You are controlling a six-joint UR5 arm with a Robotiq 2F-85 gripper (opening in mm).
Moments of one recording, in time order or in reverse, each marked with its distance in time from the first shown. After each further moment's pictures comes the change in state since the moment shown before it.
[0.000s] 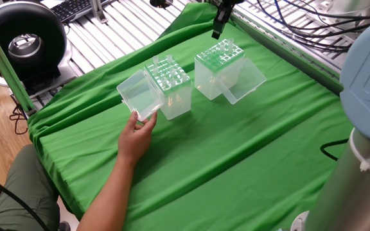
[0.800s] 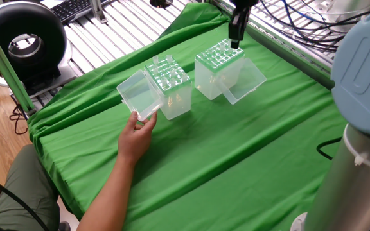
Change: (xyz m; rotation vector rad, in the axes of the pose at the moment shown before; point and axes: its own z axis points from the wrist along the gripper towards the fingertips) arm 0.057 0.017 -0.004 -0.057 0.230 0.018
